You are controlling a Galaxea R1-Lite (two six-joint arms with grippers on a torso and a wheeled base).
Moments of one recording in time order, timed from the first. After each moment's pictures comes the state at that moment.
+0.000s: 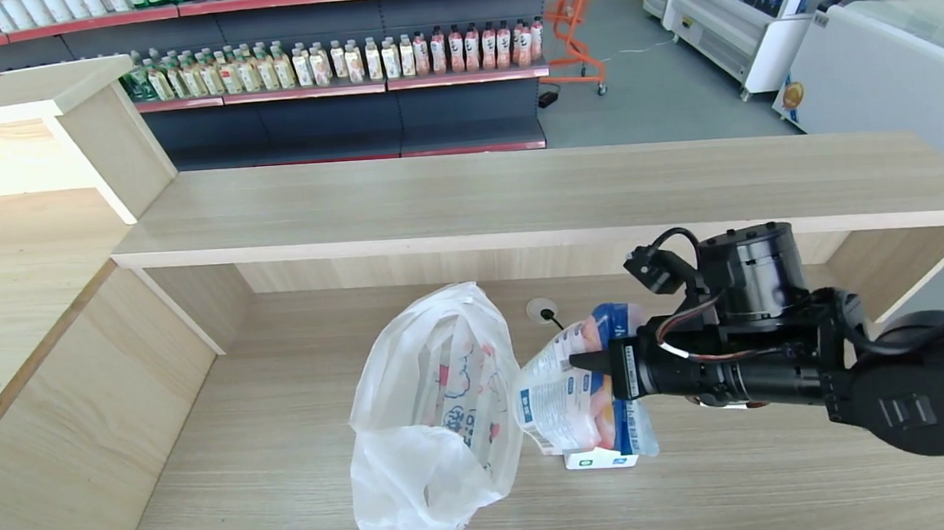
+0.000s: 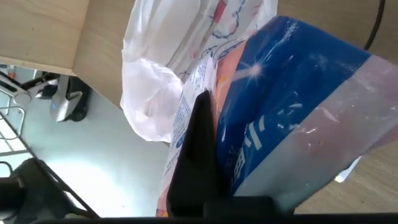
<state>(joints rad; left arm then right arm) 0.00 0.00 0.00 0.05 0.13 0.01 0.55 1.78 -0.83 -0.47 0.23 0.27</state>
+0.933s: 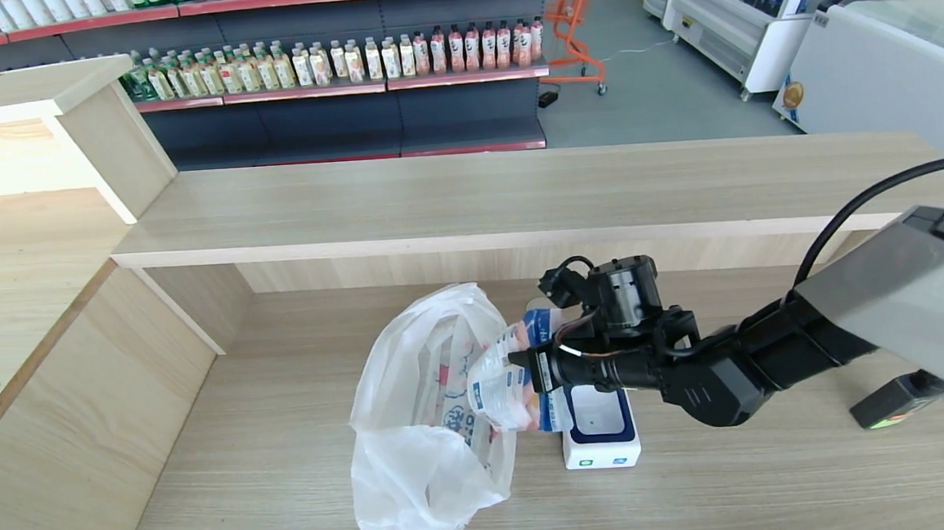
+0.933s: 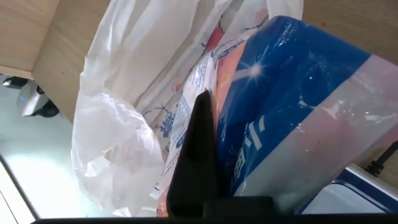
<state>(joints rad) 0.00 0.00 0.00 0.05 0.13 0.01 0.57 2.16 -1.10 -0.60 0.24 0.14</state>
